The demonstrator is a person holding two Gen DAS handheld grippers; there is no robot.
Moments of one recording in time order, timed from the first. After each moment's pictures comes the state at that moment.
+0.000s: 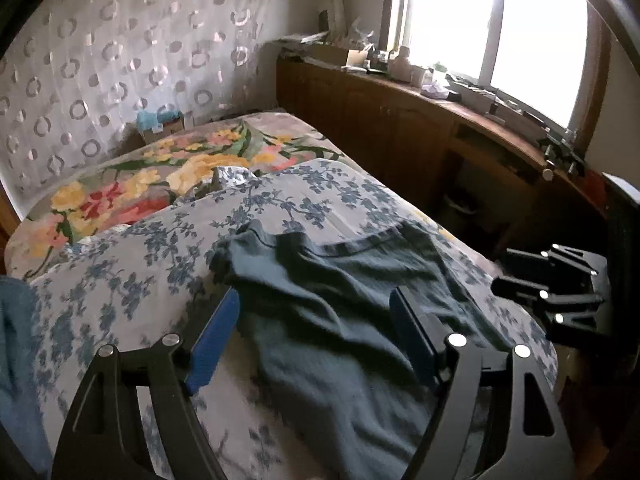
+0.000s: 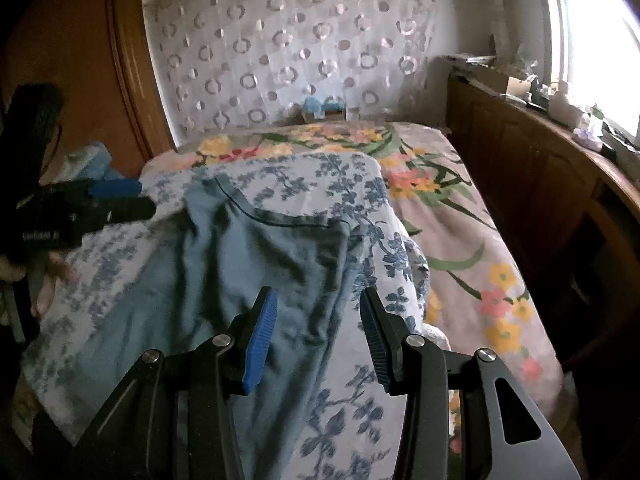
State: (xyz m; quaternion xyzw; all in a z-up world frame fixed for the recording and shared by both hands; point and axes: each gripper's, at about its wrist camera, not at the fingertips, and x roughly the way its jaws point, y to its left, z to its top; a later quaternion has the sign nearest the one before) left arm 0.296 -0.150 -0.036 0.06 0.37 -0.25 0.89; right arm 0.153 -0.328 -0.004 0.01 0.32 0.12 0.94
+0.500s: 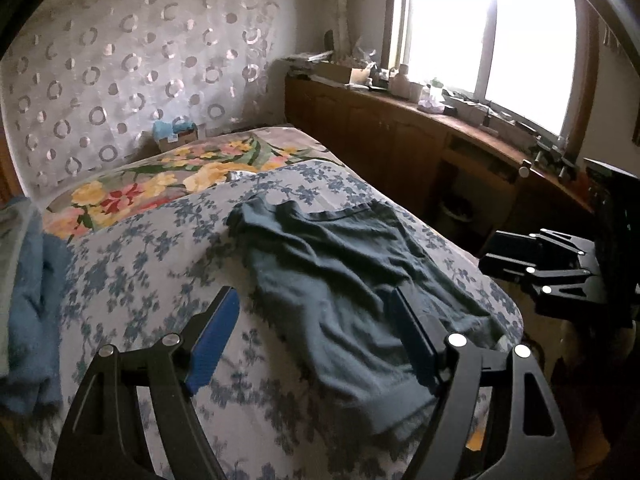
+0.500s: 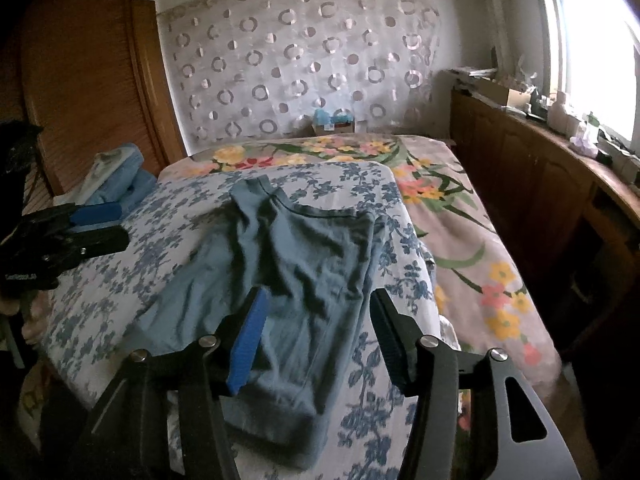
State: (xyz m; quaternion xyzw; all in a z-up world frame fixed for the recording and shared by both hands) left arm 0.200 -0.117 -0.022 0.05 0.34 -0.23 0.91; right arm 0.094 -0.318 0.007 0.01 0.30 0.13 0.95
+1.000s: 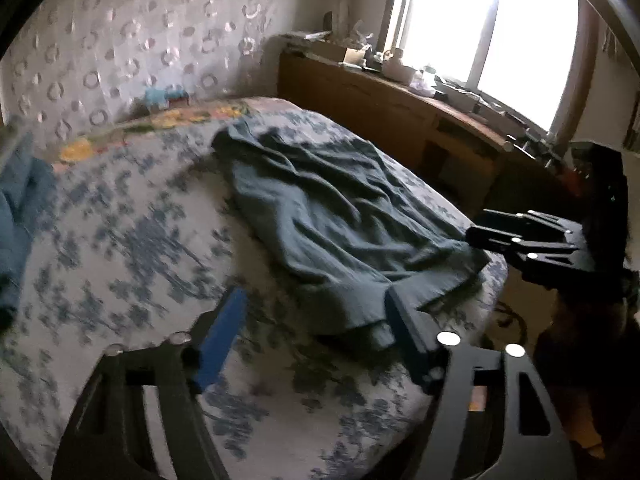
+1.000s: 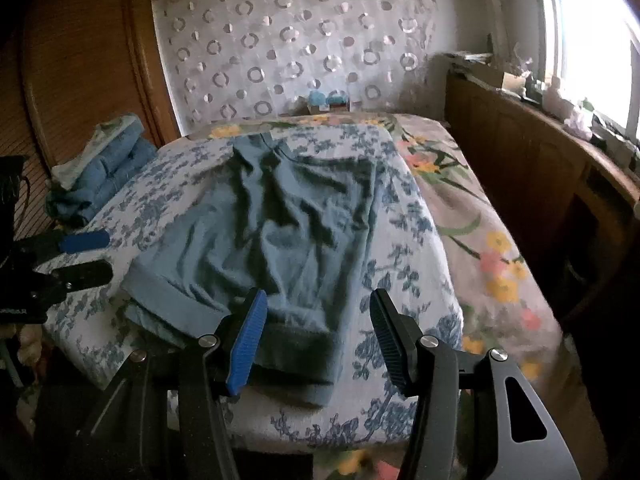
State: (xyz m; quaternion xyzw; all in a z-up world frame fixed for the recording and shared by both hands) left arm 0.154 -0.108 -0.083 0.01 0.38 -0.26 0.89; right arm 0.066 -0.311 -0.023 0.00 0.33 0.12 0.94
